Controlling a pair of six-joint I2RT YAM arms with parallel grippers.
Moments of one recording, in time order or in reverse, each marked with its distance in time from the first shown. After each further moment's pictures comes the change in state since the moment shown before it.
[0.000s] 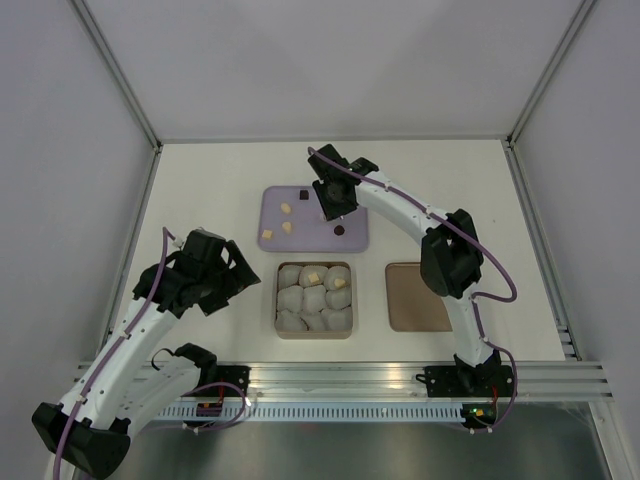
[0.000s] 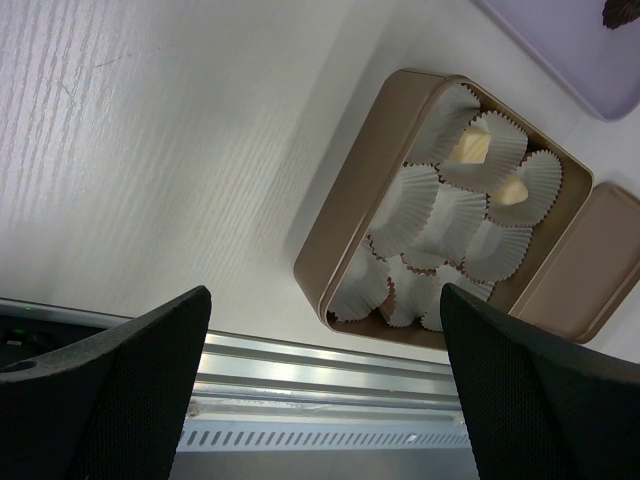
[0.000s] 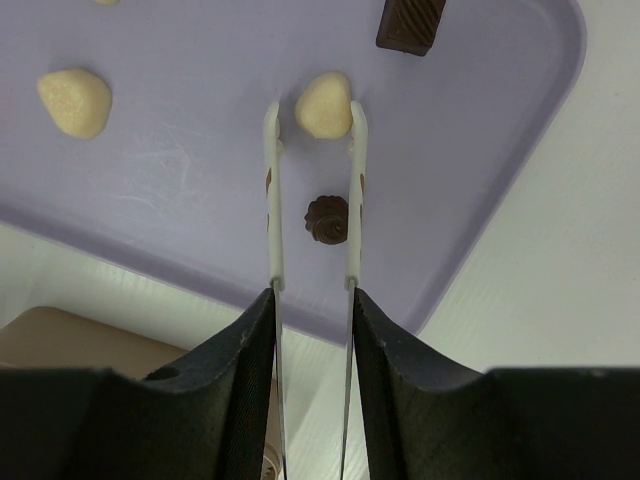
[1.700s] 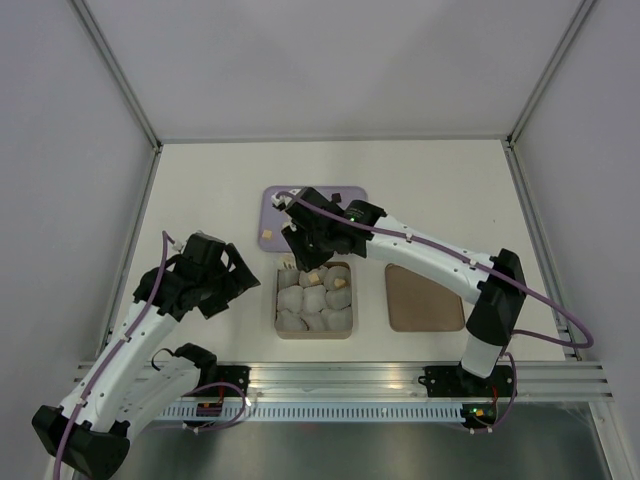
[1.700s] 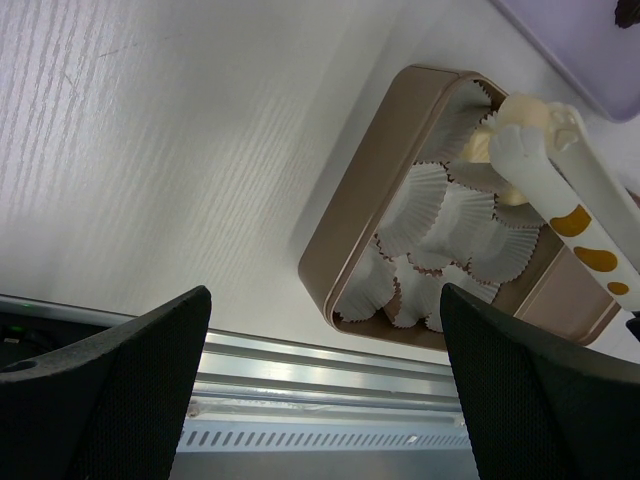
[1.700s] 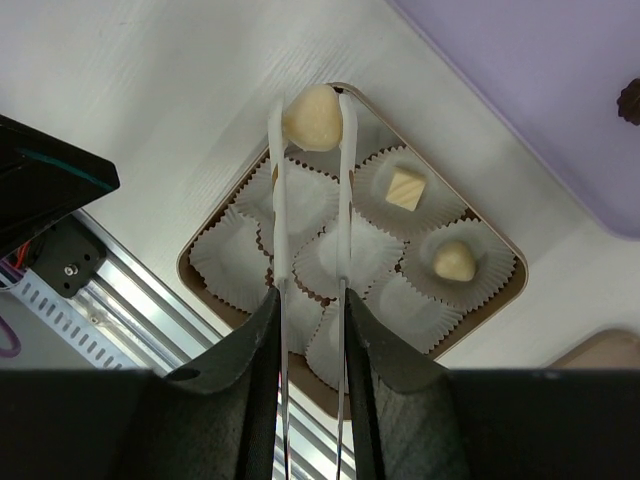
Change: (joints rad) left arm 0.000 -0.021 -0.030 0.003 0.001 -0.015; right arm 0.324 -0.389 -0.265 0.014 -0.166 0.088
